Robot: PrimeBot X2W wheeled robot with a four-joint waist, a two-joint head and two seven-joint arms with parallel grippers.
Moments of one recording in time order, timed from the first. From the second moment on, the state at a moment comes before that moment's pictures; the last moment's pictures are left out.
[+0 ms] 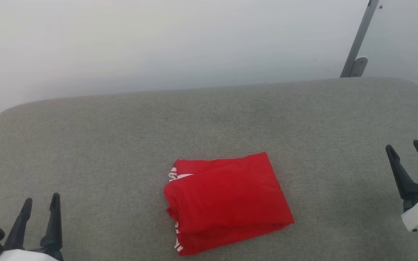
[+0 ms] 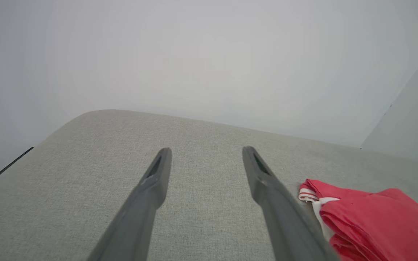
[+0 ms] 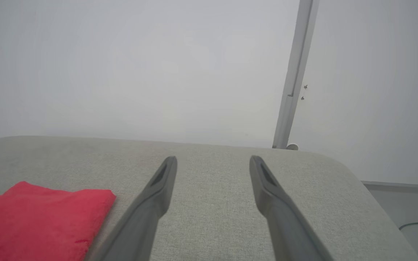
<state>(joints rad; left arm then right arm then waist) 0.10 0.38 0.05 0.16 -0.61 -0.05 -0.26 -0.18 -0.59 0.21 0.30 0.65 0.13 -0.24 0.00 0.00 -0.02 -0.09</state>
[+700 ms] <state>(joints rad) 0.10 0.37 0.08 0.17 -0.57 -0.09 -0.26 -0.09 -0.52 0.13 0.28 0.62 0.13 -0.26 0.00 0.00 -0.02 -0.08</state>
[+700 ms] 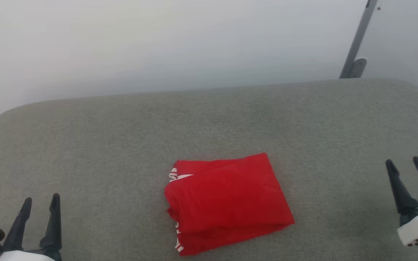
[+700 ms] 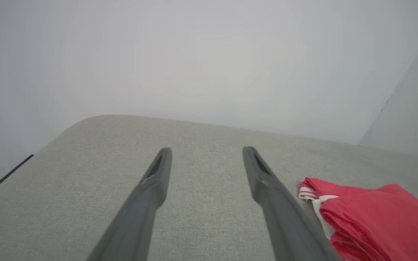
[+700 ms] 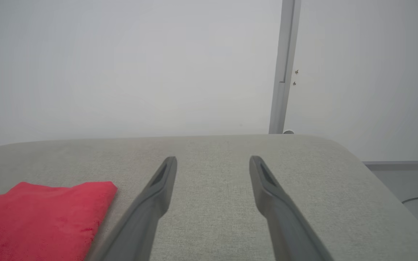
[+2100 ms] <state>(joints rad) -0.02 0.27 -0.07 0.23 -0.53 -0.11 -0.26 -0.44 -0.53 0.44 0.45 0.89 0.13 0.87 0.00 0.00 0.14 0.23</state>
